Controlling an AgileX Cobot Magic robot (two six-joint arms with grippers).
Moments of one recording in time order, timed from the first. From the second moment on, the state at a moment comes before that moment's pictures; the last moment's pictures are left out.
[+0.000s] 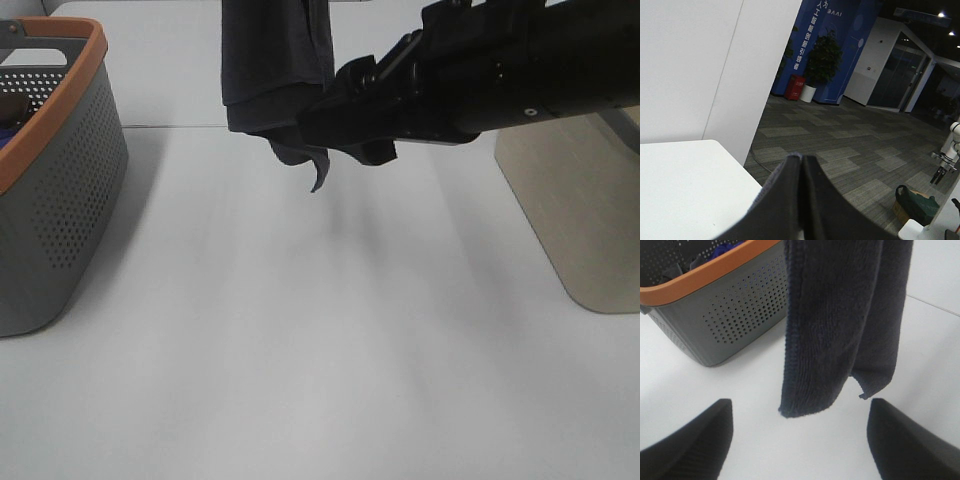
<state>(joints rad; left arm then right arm) -0.55 1.52 -1.69 -0.90 0.21 0.45 0.66 1.32 -0.87 0.63 0.20 -0.61</state>
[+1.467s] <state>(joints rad) -0.55 1.52 -1.69 -0.90 0.21 0.45 0.66 1.42 -0.94 0.59 0.16 -0.61</state>
